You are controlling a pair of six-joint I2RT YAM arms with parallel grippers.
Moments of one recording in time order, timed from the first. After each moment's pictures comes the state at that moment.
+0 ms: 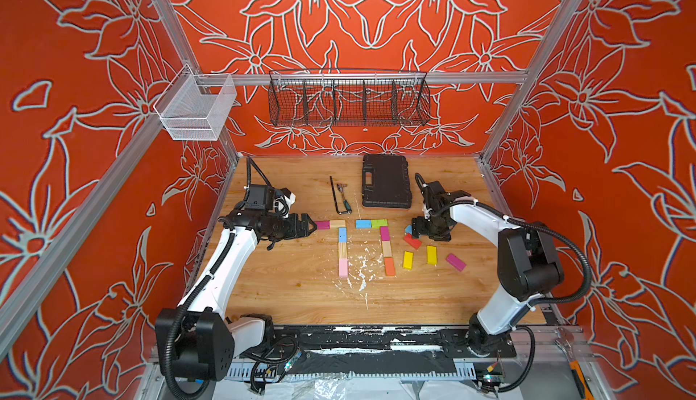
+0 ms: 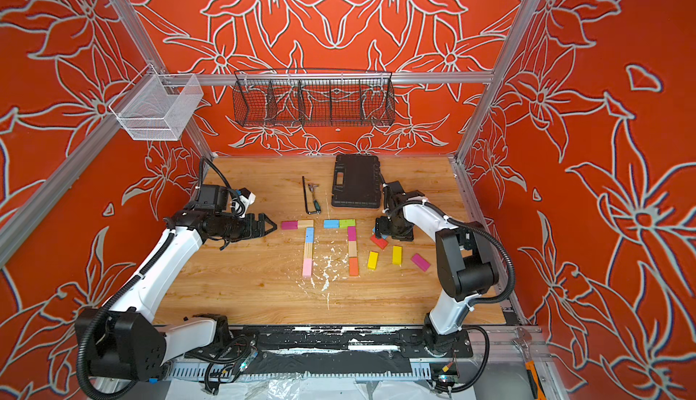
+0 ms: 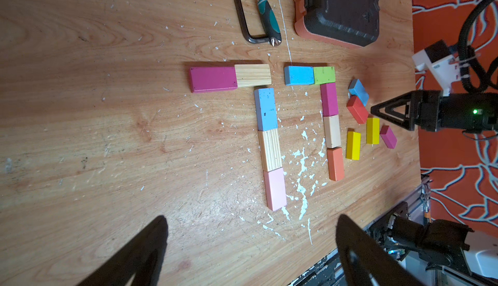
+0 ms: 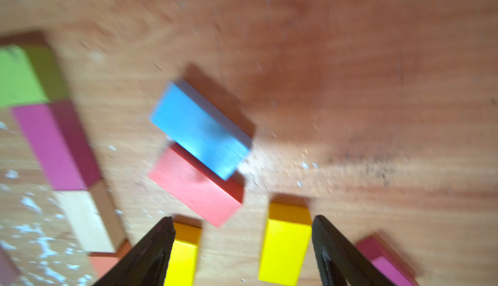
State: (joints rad) left arm -0.01 1.22 1.02 -0.86 0.50 -0.19; right arm 0.27 1.74 1.20 -0.86 -0.08 0.37
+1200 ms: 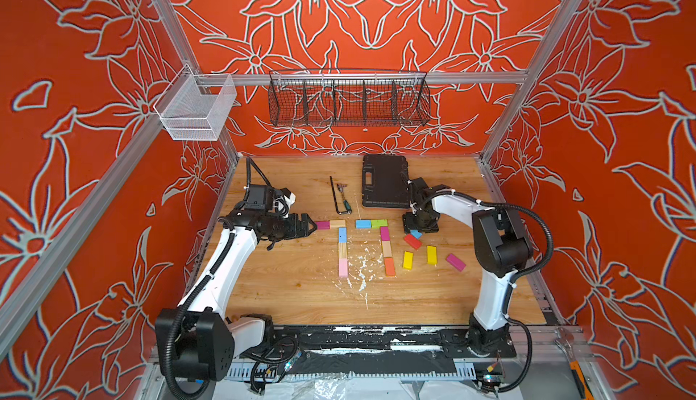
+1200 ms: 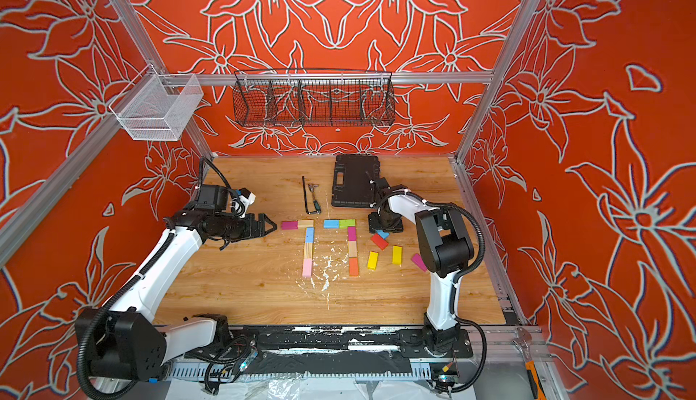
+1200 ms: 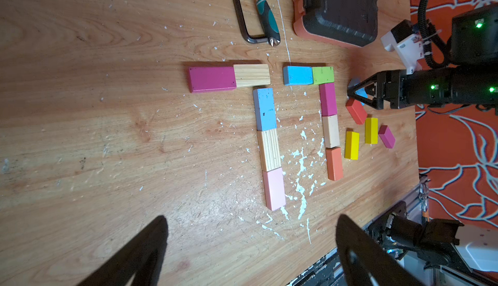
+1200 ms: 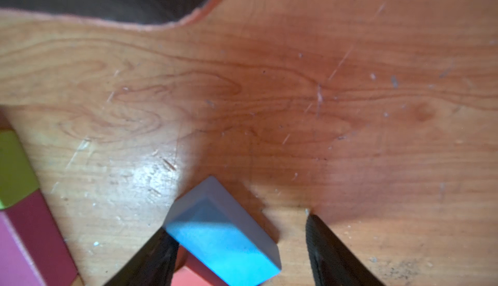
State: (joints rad) left arm 0.00 1.22 1.02 -0.85 0.51 -0.19; right arm 0.31 1.94 1.33 -0.83 0.04 0.29
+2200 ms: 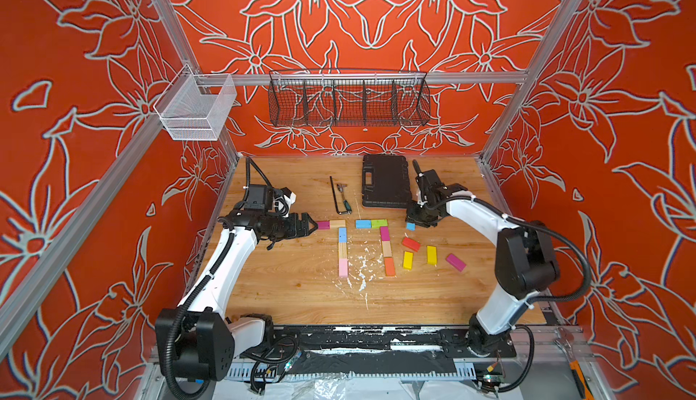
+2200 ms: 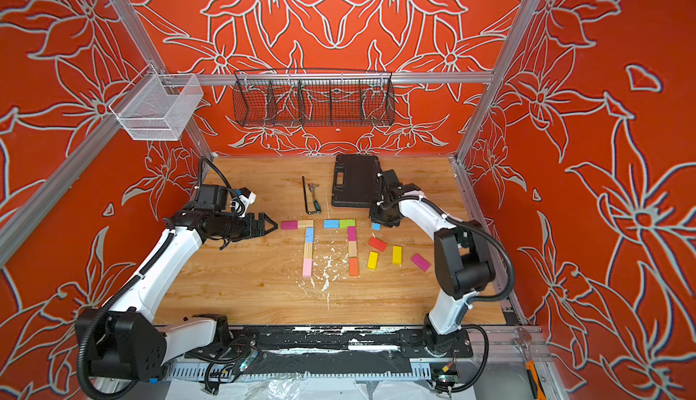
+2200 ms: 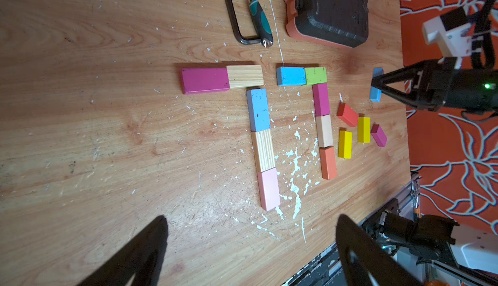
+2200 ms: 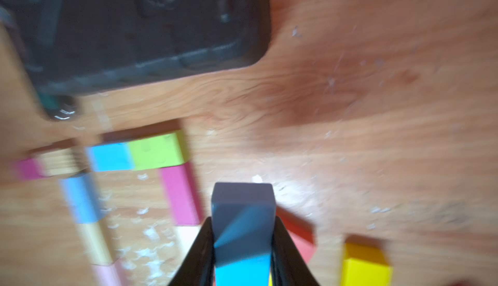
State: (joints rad) left arm 0.00 1.22 1.02 -0.85 0.53 -0.19; right arm 0.31 1.67 1.19 -0.67 -0.20 0.73
